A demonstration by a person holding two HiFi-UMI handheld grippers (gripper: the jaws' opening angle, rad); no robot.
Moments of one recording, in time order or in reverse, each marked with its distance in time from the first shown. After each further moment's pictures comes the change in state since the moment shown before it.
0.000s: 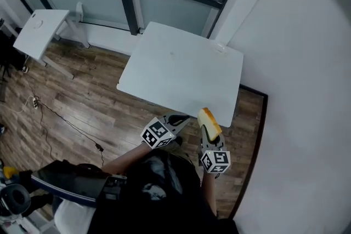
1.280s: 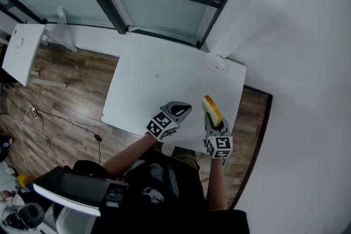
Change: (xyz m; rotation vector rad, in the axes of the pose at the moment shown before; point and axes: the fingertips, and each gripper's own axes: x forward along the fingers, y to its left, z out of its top) left arm 0.189 0.239 0.050 -0.089 0.105 0.002; right arm 0.252 -0.185 0.057 -0.079 0.160 -0.022
